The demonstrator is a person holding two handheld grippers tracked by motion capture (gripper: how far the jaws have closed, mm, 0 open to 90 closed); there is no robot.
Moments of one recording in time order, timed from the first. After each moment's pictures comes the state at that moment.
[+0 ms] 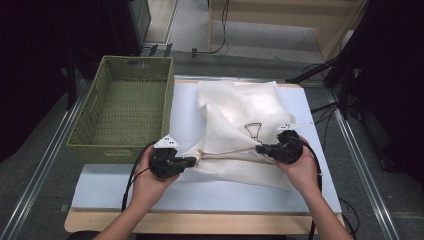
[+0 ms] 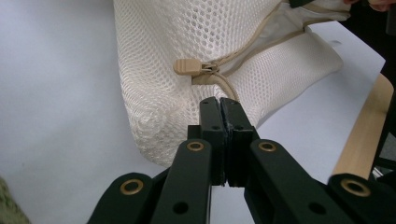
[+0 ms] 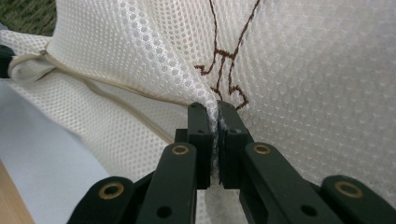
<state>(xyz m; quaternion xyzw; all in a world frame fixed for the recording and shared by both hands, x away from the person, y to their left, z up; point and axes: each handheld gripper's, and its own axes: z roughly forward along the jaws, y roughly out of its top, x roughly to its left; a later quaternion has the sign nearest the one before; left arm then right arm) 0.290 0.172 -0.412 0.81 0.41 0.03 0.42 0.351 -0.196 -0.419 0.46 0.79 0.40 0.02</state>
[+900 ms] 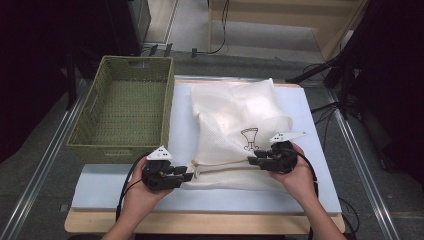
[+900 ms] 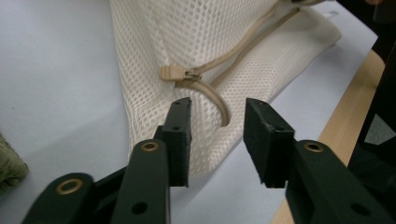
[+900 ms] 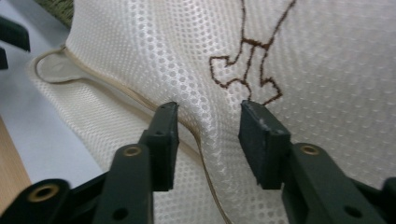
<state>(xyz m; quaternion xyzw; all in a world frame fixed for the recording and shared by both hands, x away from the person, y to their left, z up) 0.268 0.186 -0.419 0.81 0.41 0.02 0.41 0.329 -0.183 -0.431 0.40 0.82 0.41 0.03</state>
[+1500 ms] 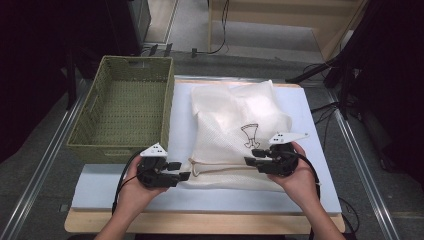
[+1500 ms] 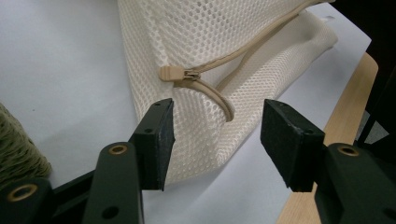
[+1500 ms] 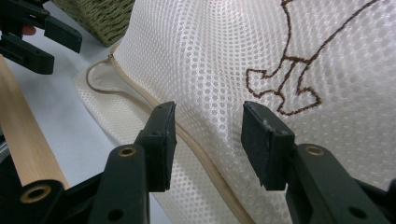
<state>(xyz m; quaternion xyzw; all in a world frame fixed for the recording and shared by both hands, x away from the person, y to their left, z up) 0.275 0.199 -0.419 0.81 0.41 0.01 0.42 0.309 -0.170 -0.400 0.38 0.82 0.43 0.05</state>
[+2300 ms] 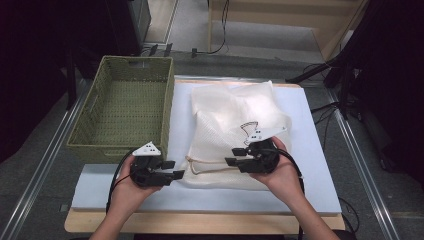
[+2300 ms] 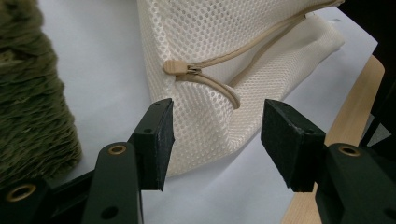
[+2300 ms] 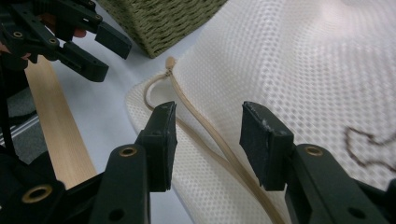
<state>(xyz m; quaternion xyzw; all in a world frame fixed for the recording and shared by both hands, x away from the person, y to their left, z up) 0.274 0.215 -0.416 0.81 0.42 0.01 0.42 0.308 -0.118 -0.378 0.31 0.85 0.43 0.03</state>
